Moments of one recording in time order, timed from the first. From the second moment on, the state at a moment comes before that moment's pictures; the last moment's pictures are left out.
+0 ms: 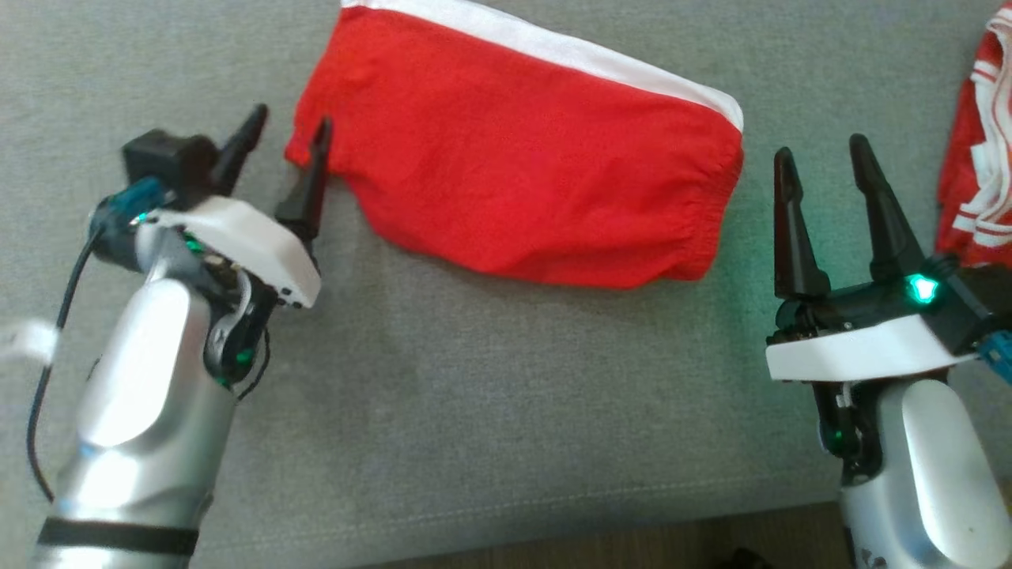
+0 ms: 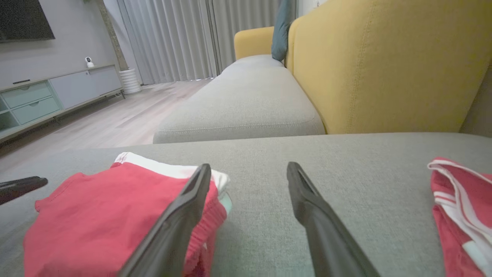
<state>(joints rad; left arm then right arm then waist) -0.57 0.22 -0.31 0.41 -0.37 -0.09 -0.03 -0.22 -0.05 0.06 -0.01 0.15 0.13 -0.14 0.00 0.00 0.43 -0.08</state>
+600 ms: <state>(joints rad) -0.69 0.23 -0.39 0.51 -0.38 -0.09 0.24 -0.22 -0.05 0.08 0.03 0.17 0.13 -0.16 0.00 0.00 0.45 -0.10</state>
